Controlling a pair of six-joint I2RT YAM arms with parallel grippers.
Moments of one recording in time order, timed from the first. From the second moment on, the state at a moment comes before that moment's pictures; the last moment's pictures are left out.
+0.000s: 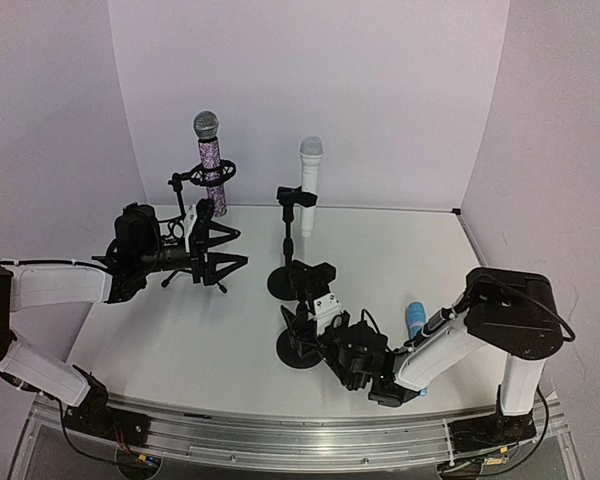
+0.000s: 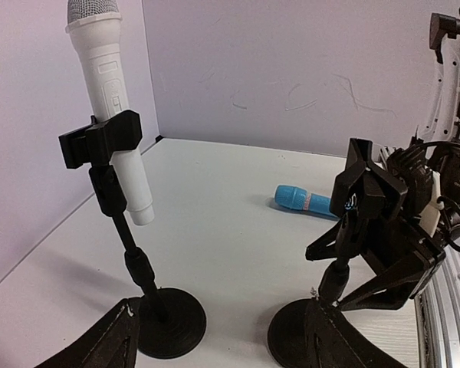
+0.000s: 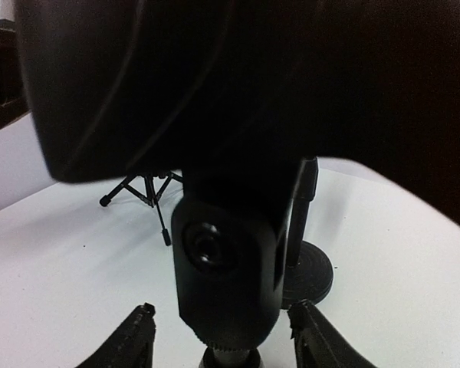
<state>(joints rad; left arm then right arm) -0.50 1.34 0.68 0.55 0.77 0.16 1.27 1.96 0.72 1.22 0.69 0.02</state>
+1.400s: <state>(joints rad) -0.63 1.26 0.72 0.44 0.82 0.18 0.47 1.69 1.16 -1.07 0.02 0.70</state>
